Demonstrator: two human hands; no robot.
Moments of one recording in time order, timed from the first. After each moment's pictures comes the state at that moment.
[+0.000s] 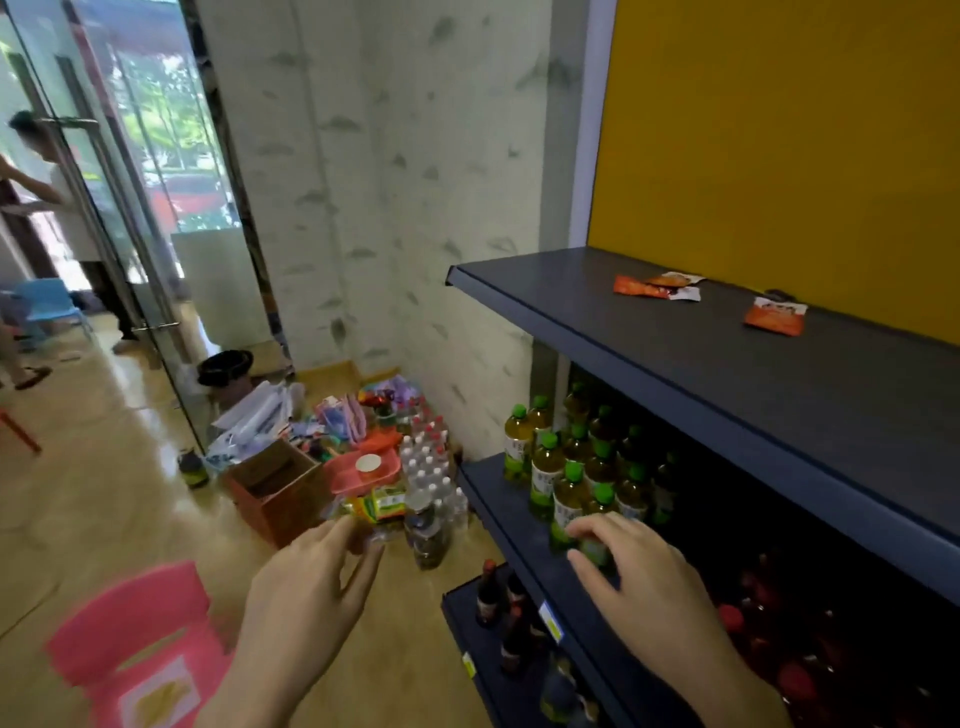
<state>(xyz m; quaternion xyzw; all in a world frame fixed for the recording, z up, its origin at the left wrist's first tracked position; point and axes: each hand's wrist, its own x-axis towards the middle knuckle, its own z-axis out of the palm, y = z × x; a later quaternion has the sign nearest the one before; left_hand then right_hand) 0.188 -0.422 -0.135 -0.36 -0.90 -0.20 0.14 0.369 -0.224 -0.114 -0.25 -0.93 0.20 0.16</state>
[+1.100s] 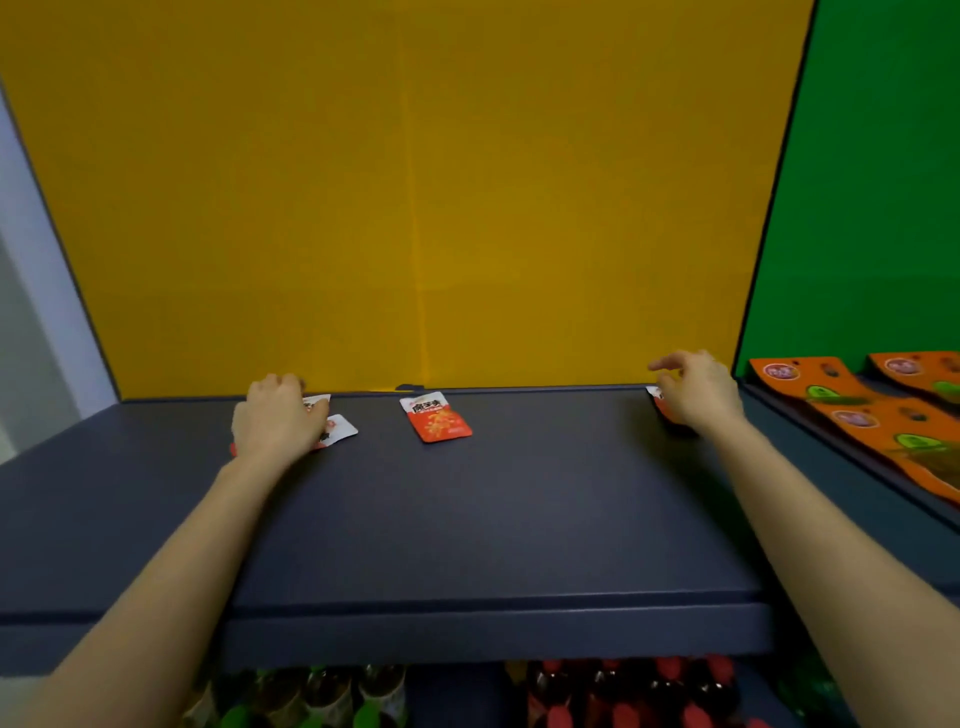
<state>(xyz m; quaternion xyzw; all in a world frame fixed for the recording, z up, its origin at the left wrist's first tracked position) 0.101 0.088 -0.001 -0.67 -0.69 -0.27 0.03 0.489 0.009 0.008 -0.78 -0.50 -0.01 0.39</state>
